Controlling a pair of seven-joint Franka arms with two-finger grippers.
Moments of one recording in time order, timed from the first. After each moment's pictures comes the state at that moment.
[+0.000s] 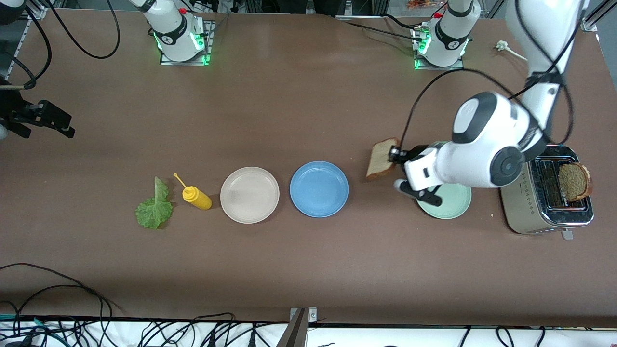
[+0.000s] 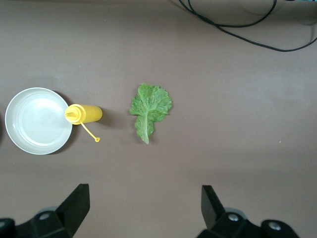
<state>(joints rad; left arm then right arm) -0.01 0.54 -0.37 -1.46 -0.29 1.71 0.03 0.03 0.04 -0.05 -1.58 0.00 1.71 -0.04</state>
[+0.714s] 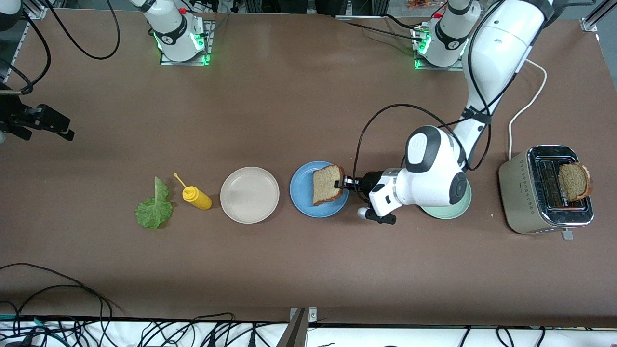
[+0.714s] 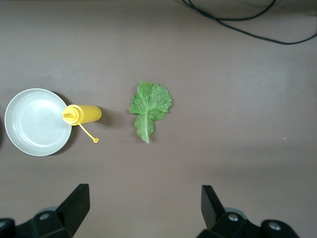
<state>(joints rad) -0.11 0.76 -0.37 -1.43 -0.62 2.11 0.04 0.01 0.06 -0.05 -1.58 0.02 1.71 -0.04</state>
